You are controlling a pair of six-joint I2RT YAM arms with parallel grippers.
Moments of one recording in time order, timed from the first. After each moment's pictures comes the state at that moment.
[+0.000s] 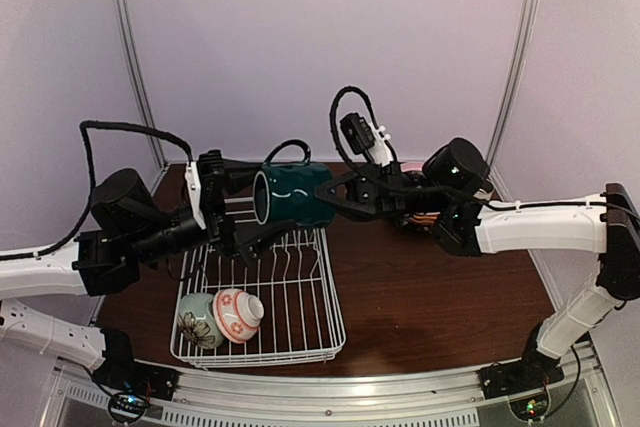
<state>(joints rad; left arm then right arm) -1.09 0.97 0.74 0.40 0.11 0.26 0.91 1.54 1.01 1.01 -0.92 1.25</state>
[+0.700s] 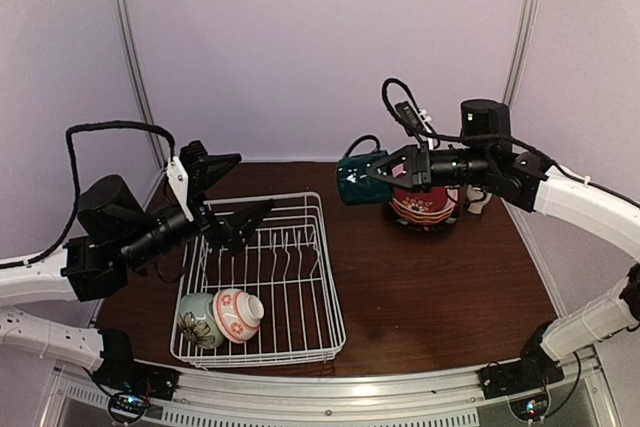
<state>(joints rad) -1.08 0.88 0.69 0.36 -0.13 0.26 0.64 1.32 1.16 -0.09 -0.73 0.63</state>
